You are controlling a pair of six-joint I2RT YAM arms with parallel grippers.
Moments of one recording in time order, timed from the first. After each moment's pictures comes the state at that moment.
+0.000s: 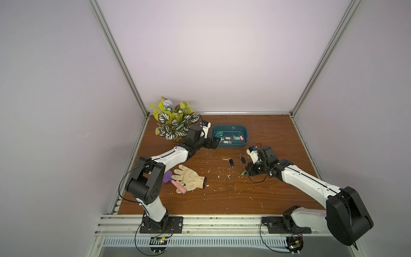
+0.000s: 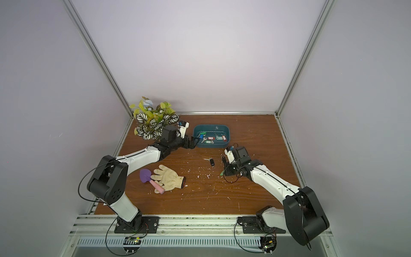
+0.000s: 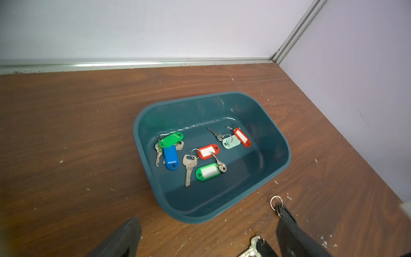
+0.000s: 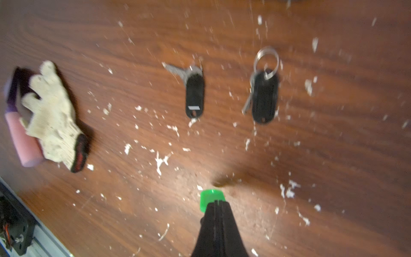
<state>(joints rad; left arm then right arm) -0.44 1.69 1.03 0.17 0.27 -0.23 0.48 1.28 0.66 -0.38 -0.22 0.33</state>
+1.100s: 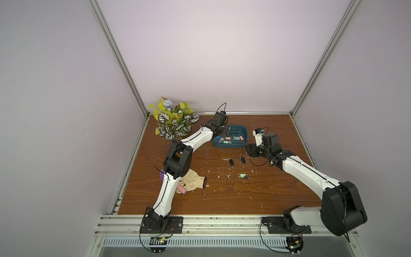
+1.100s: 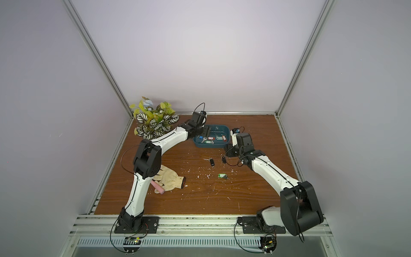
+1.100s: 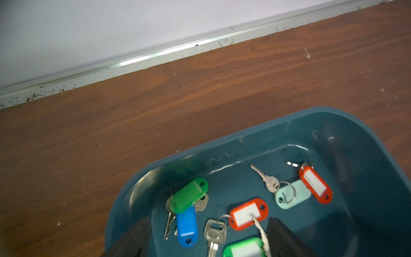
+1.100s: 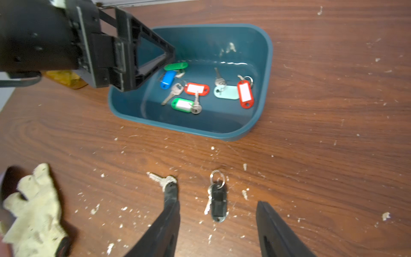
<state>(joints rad) -0.56 2.31 1.95 -0.41 -0.13 -0.18 0.35 1.37 0.86 -0.21 -0.07 0.26</state>
